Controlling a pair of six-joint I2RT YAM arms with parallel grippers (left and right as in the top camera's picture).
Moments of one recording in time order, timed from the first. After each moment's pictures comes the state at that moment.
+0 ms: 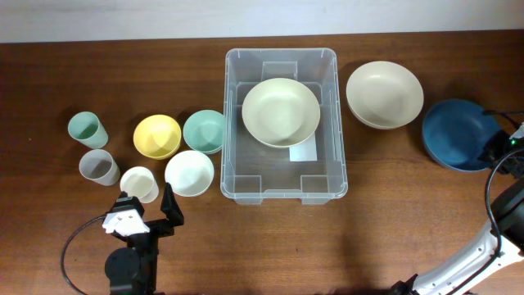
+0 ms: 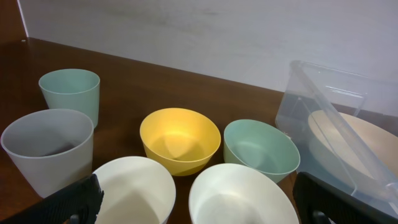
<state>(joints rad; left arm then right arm) 0.07 0.07 0.02 -0.08 -0.01 -0.20 -0.78 2.22 1.70 -0.91 -0.19 0.05</state>
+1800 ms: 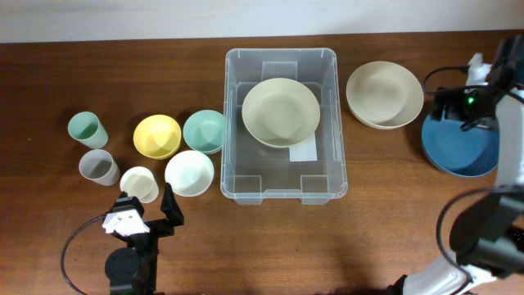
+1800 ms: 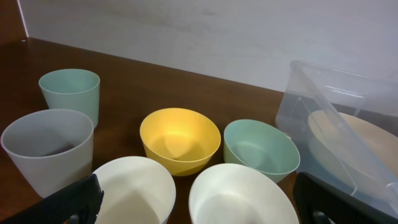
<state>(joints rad) 0.07 0.07 0.02 -0.08 -0.01 -0.20 -0.39 1.90 1.73 -1.12 -0.04 -0.17</state>
